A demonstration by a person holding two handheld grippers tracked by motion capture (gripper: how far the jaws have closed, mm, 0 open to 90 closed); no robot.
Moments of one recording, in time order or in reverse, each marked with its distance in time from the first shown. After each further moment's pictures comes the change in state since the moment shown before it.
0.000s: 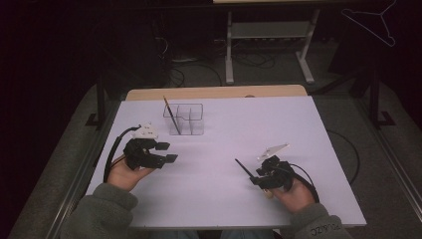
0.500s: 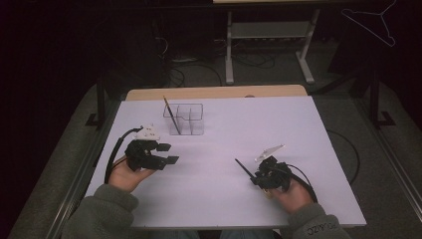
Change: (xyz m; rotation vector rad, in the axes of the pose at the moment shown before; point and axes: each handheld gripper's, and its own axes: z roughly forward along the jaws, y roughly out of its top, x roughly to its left) left arm -0.003 0.000 0.003 0.017 -0.001 0.022; right arm 0.000 0.000 0.009 0.053 -0.017 0.000
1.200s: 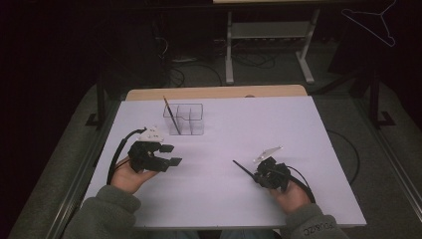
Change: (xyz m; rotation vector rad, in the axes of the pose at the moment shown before) left arm -0.008 0.004 0.003 0.004 -0.013 0.018; right arm 0.004 0.000 0.002 0.002 -0.063 -0.008
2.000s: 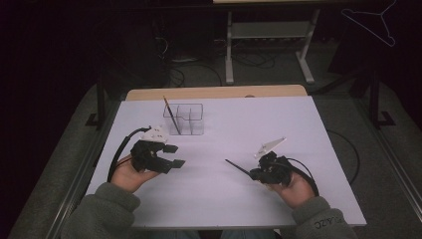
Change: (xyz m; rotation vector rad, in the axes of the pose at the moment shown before) left arm -0.009 0.014 -0.002 0.016 -0.069 0.054; right arm -0.001 0.021 -0.028 -0.055 0.161 -0.109
